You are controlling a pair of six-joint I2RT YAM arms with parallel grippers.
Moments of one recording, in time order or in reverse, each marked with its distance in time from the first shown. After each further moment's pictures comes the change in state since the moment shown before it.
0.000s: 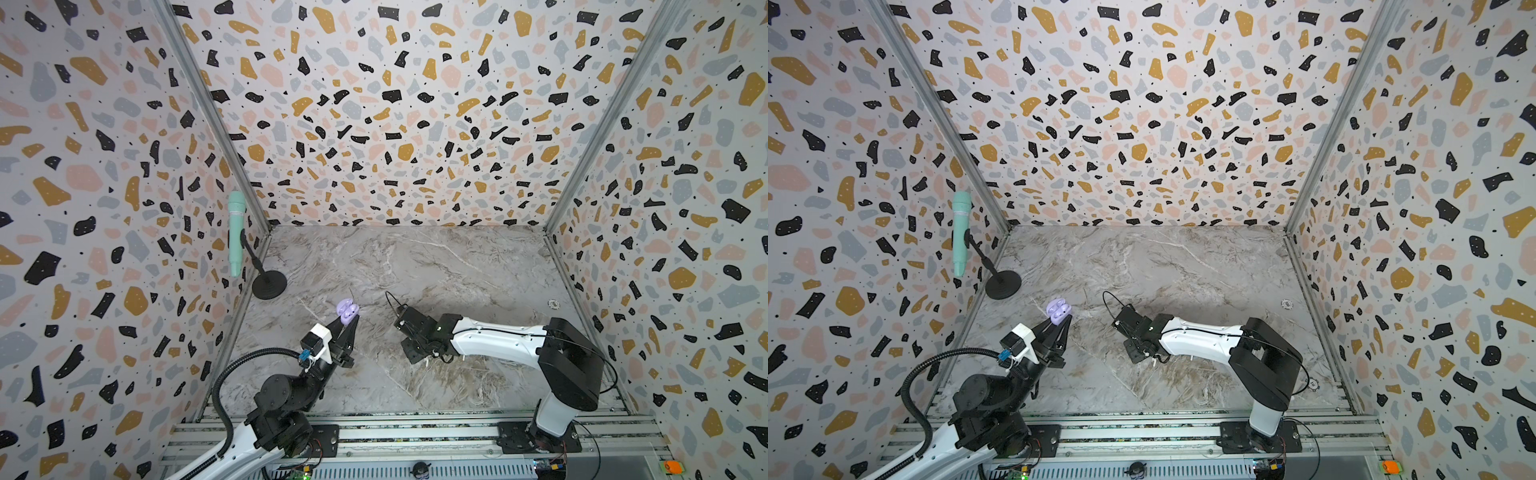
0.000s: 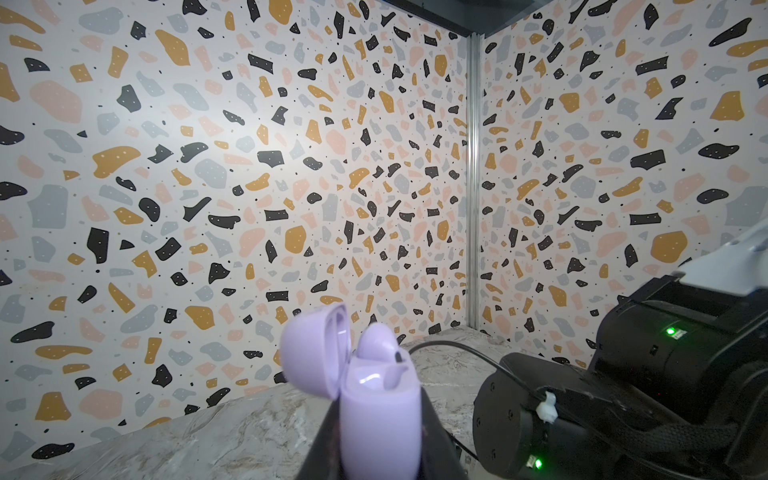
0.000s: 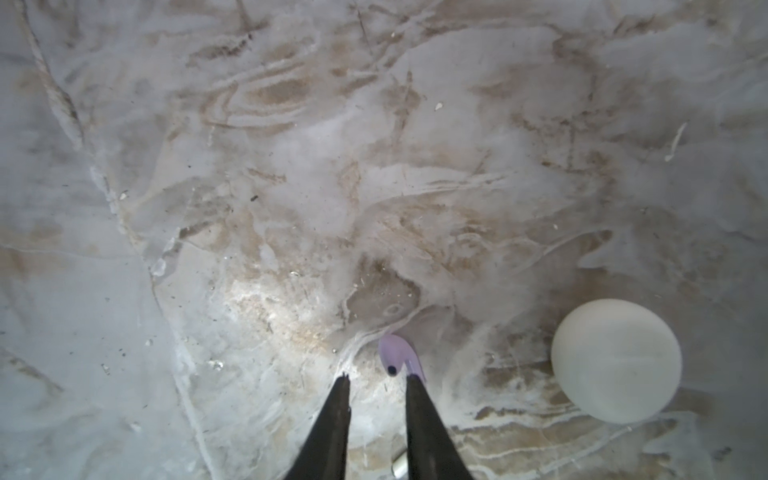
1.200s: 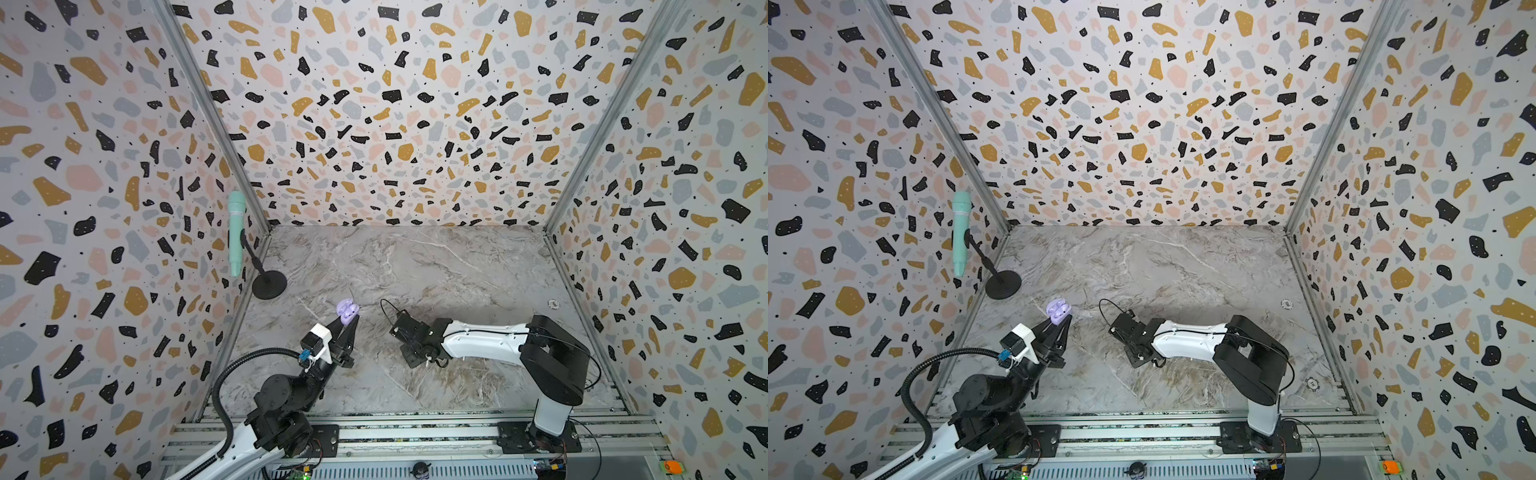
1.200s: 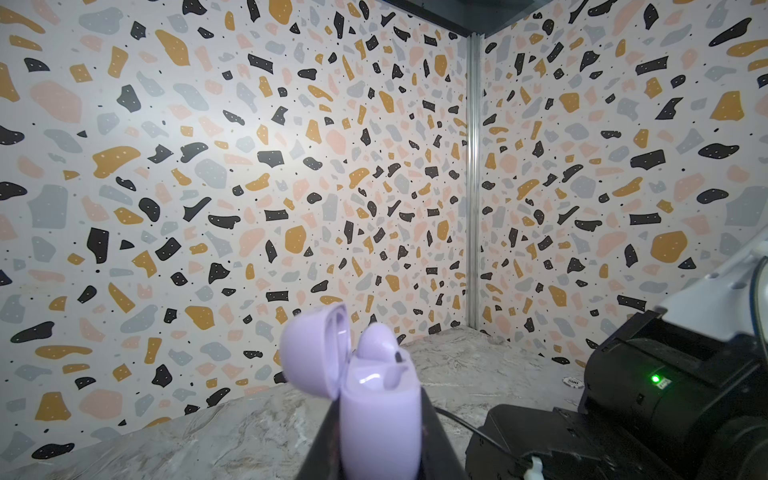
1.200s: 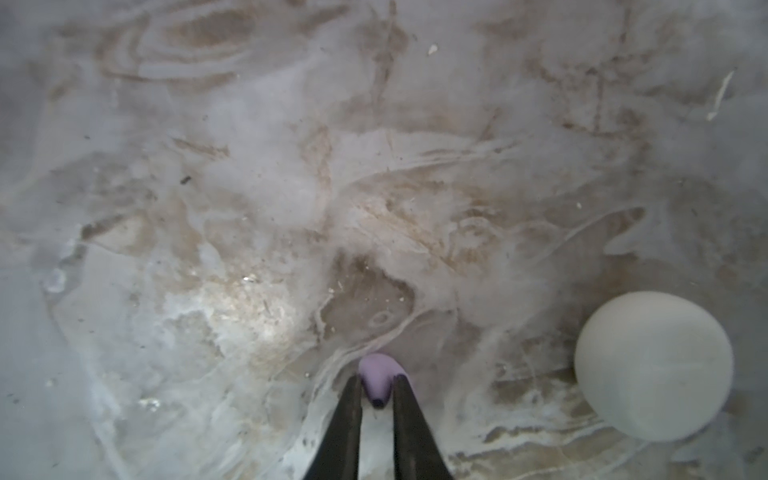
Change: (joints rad) left arm 0.000 0.000 0.000 0.000 0.000 0.000; right arm 0.031 0.084 0.005 -0.017 0.082 0.059
